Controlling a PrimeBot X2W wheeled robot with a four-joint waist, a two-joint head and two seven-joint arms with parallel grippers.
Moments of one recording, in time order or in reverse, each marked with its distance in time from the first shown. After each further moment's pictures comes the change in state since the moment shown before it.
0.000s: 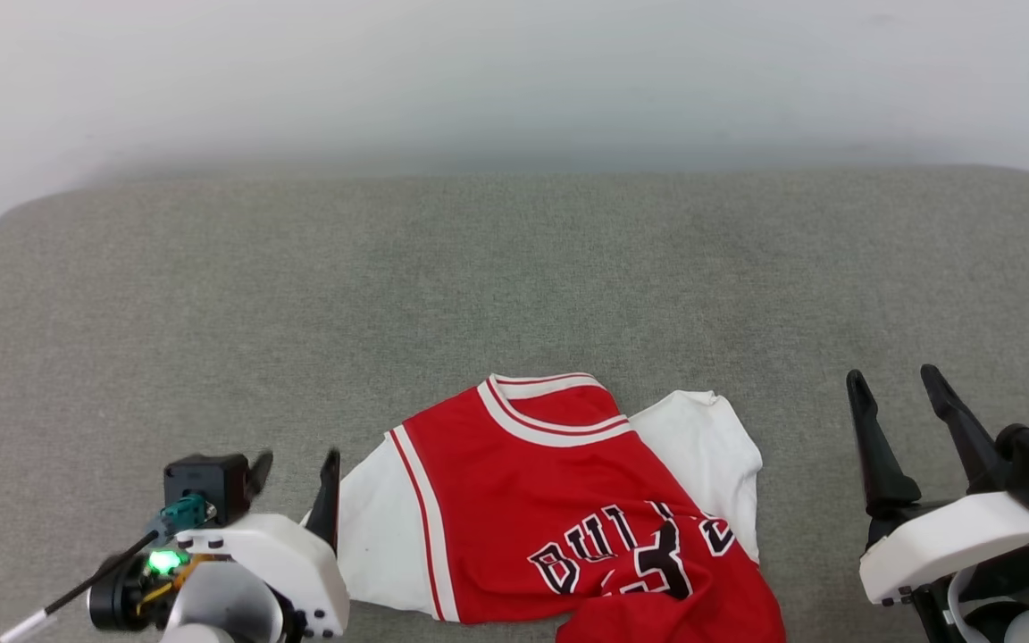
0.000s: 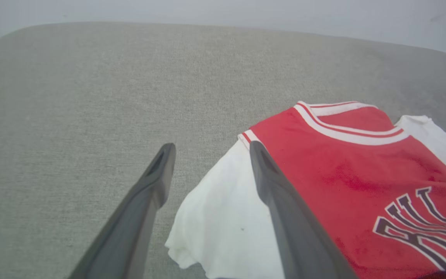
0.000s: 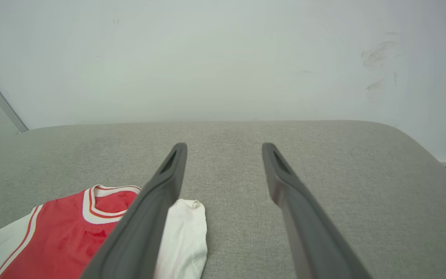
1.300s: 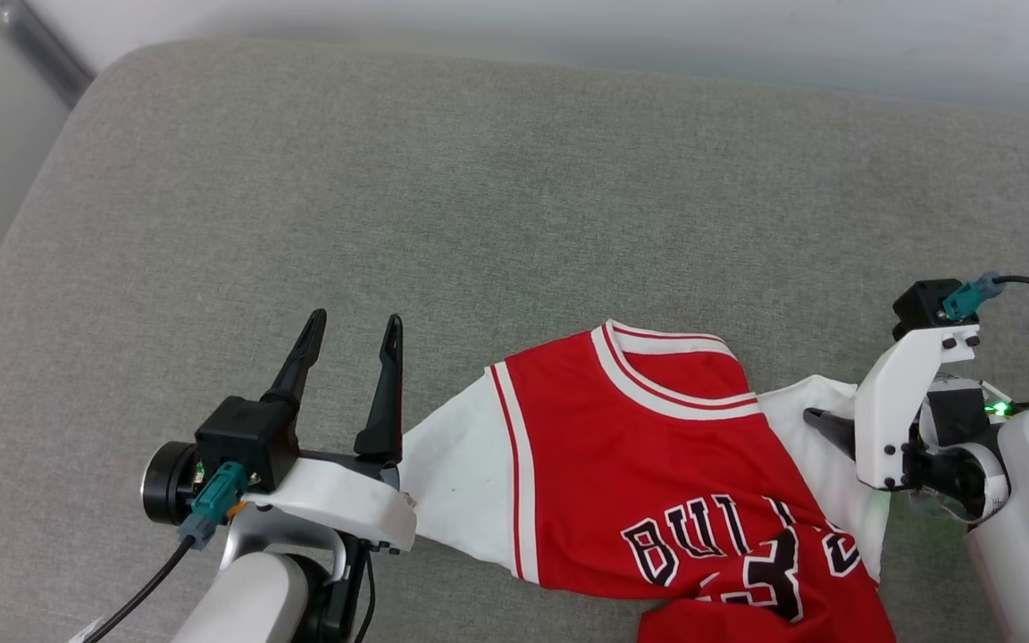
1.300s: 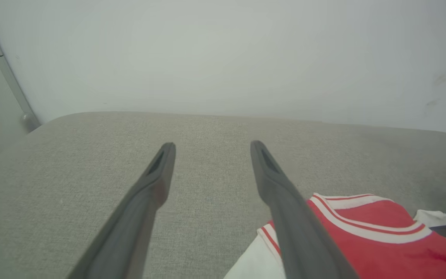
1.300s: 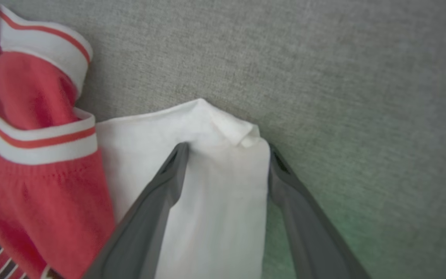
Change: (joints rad) left arm -0.167 -0.098 -0.053 -0.023 0.105 -0.043 -0.353; right arm -0.481 -0.207 0.202 0.651 0.284 0.000 0.672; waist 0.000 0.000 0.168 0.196
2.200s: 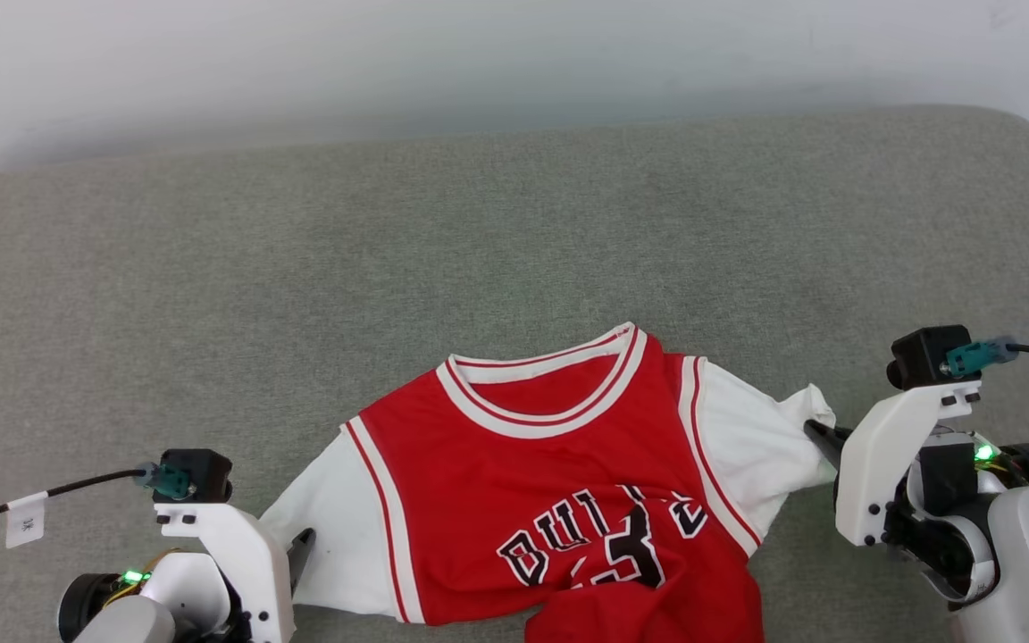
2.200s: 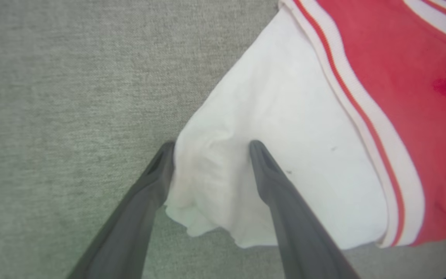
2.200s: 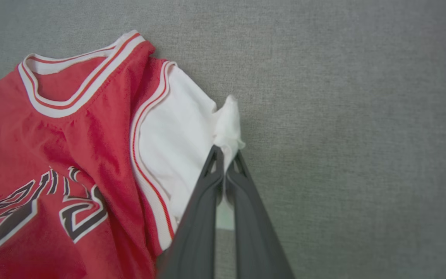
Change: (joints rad) left arm 0.067 0.188 -0.002 0.253 -0.277 -0.090 0.591; right arm 0.195 0.064 -0.084 -0.290 -0.054 0.000 -0.082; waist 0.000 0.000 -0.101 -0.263
